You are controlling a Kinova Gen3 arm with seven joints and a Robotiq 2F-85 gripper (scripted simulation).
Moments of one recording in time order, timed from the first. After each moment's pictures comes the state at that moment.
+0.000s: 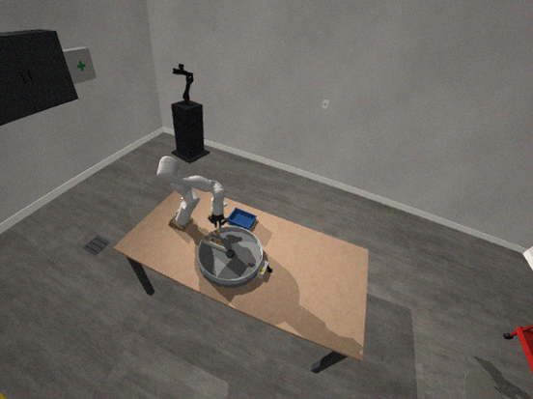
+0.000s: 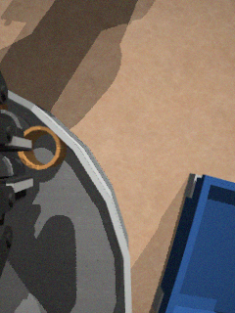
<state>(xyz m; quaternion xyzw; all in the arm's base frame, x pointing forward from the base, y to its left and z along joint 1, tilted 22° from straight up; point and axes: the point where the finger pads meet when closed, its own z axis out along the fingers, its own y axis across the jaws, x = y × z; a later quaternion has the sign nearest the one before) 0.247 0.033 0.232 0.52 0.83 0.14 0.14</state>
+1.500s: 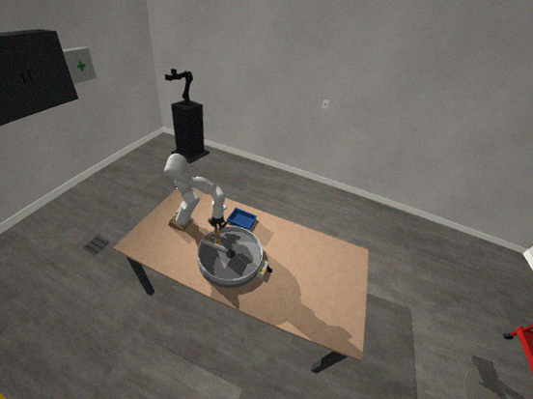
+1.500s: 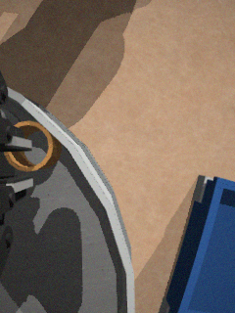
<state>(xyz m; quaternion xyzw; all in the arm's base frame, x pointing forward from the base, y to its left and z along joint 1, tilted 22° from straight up) 0.257 0.036 0.205 0.52 0.83 0.14 0.14</state>
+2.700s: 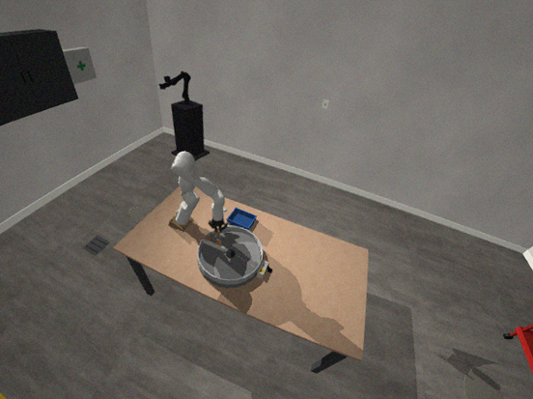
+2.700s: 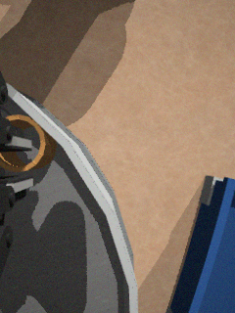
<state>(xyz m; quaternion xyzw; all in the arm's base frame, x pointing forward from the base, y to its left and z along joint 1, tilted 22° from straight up) 0.266 0.038 0.185 0.52 0.83 0.14 0.14</state>
